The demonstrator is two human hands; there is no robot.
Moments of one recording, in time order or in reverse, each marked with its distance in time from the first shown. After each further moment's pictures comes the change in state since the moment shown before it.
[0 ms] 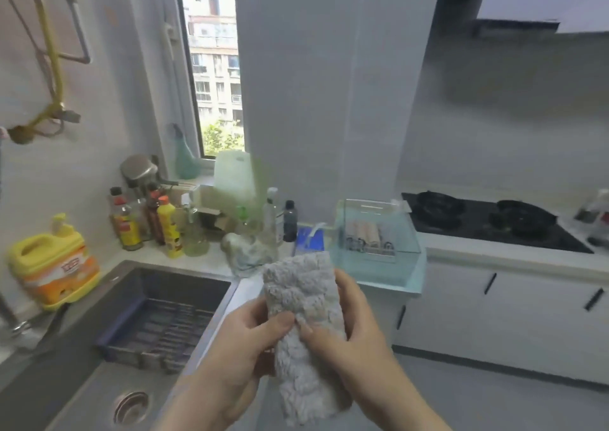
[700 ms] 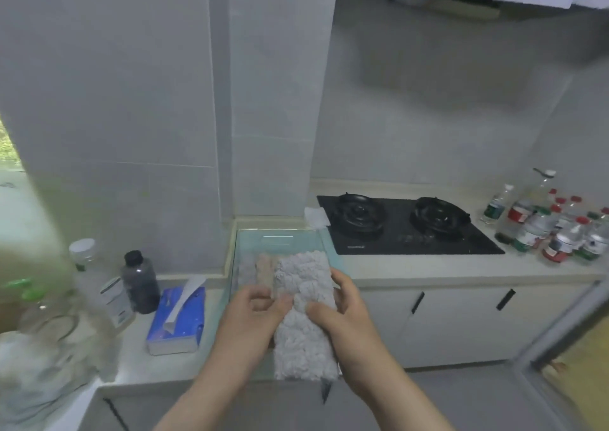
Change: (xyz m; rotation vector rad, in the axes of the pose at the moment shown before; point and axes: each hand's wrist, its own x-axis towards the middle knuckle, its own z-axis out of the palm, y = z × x) left_hand 0.422 -0.090 0.139 0.377 0.030 -0.048; right_hand 0.282 0.089 -0.290 0.021 0.472 0.249
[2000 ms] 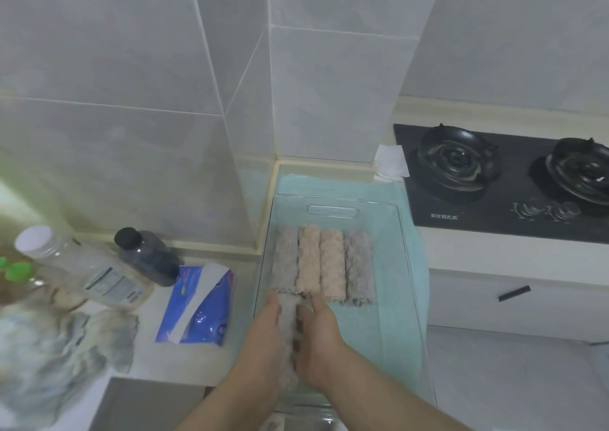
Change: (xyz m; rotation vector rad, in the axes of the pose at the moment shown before) left_hand 0.165 -0.049 0.015 -0.567 0.299 -0.745; right_hand 0.221 0.152 0.061 0.327 0.135 1.057
